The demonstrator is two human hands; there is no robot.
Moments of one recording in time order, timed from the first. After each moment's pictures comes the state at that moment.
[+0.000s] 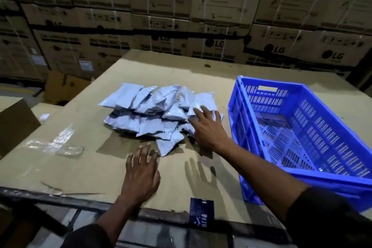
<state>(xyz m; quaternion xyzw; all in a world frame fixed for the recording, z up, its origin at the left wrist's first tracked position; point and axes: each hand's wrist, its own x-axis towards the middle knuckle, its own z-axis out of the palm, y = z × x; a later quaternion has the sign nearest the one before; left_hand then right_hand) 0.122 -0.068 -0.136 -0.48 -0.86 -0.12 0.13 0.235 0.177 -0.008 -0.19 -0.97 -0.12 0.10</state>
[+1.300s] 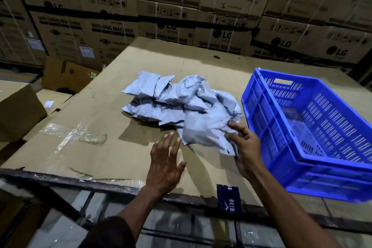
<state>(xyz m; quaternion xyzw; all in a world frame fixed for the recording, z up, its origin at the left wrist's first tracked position) 0.111 -0.092 -0.139 -0.54 -0.74 -0.34 0.21 0.277 0.071 -0.011 -0.33 -0.53 0.66 0.42</state>
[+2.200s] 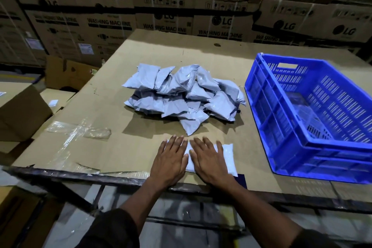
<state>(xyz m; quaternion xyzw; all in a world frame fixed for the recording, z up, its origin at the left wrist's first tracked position) 0.106 -0.096 -0.150 -0.58 -0.80 -0.14 0.08 0.243 0.021 -0.133 -0.28 -0.96 0.04 0.07</state>
